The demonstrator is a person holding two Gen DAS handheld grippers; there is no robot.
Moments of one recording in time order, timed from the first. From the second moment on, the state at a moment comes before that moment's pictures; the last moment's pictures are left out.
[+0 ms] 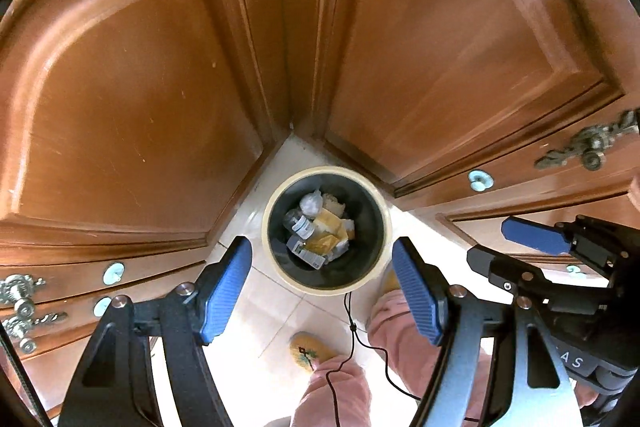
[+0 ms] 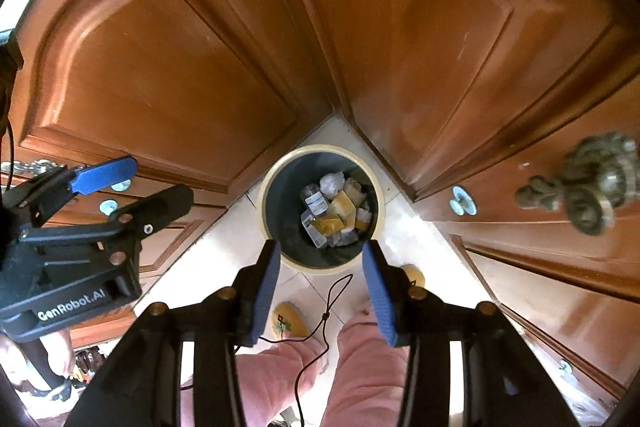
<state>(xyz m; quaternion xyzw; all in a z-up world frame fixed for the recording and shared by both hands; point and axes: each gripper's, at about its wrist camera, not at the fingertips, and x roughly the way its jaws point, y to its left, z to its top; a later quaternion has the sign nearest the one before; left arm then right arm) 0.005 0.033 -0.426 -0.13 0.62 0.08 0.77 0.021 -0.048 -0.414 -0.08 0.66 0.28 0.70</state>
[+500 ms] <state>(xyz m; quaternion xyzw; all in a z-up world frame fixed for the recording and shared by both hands) -0.006 0.012 -0.271 -0.07 0.55 0.04 0.83 0.013 -0.074 -0.246 -0.07 0.56 0.32 0.76</state>
